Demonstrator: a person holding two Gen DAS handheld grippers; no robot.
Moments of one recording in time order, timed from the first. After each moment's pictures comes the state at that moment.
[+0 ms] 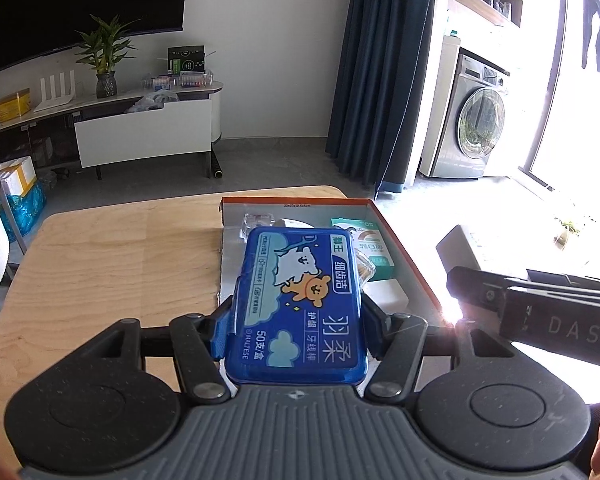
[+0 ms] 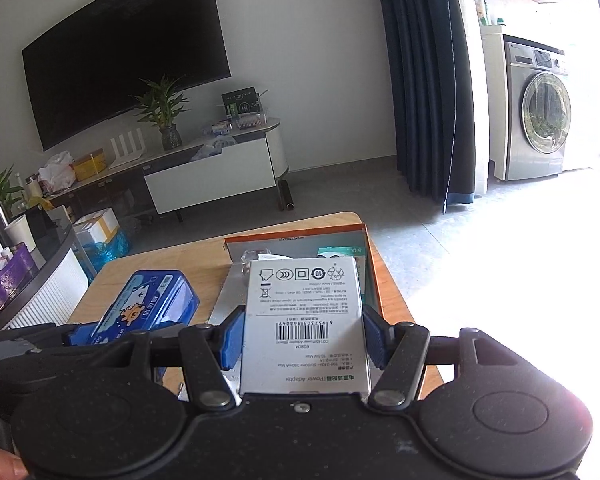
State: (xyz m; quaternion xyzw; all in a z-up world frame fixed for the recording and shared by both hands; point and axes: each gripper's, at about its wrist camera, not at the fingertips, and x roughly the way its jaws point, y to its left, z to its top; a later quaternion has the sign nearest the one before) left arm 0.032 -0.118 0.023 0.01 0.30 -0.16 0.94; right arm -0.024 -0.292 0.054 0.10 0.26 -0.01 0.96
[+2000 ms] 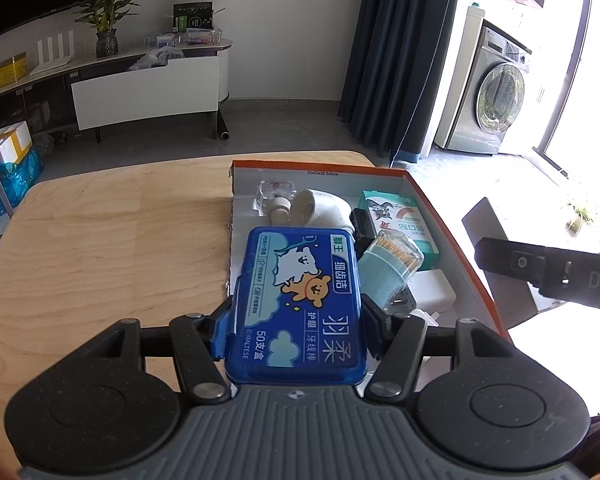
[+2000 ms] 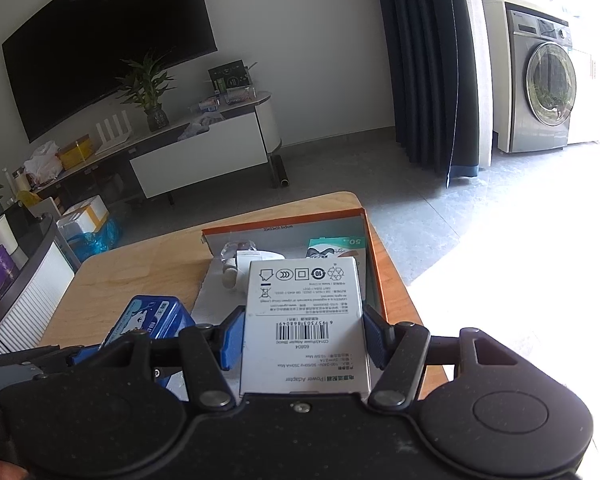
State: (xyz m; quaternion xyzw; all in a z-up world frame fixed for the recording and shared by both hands) left arm 0.084 -0.111 0.002 0.00 0.36 -0.15 0.92; right arm 0.027 -0.308 0.034 0.11 0.30 -0.01 0.95
